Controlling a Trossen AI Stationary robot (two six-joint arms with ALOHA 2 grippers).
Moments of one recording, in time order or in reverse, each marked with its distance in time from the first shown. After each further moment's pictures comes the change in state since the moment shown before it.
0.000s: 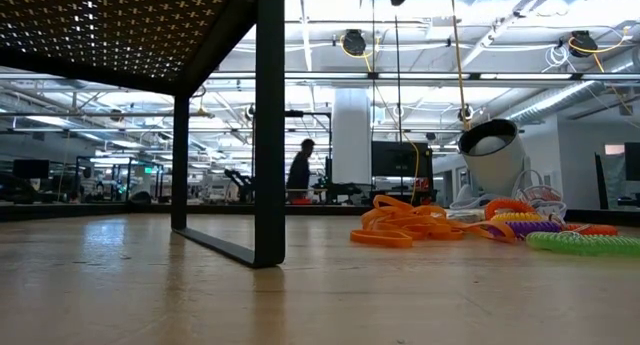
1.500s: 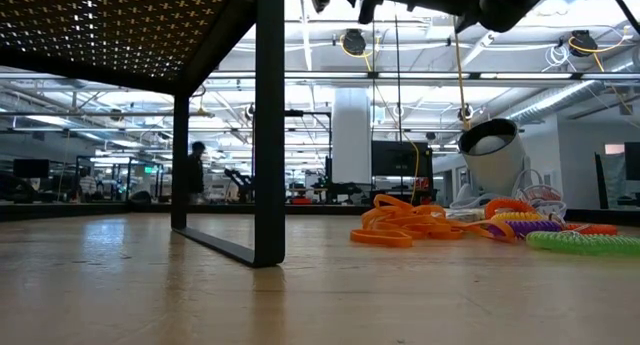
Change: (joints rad) left arm 0.079 0.261 0.002 0.334 -0.294 0.233; right arm -0.038 0.283 0.001 0.509 0.040 0.032
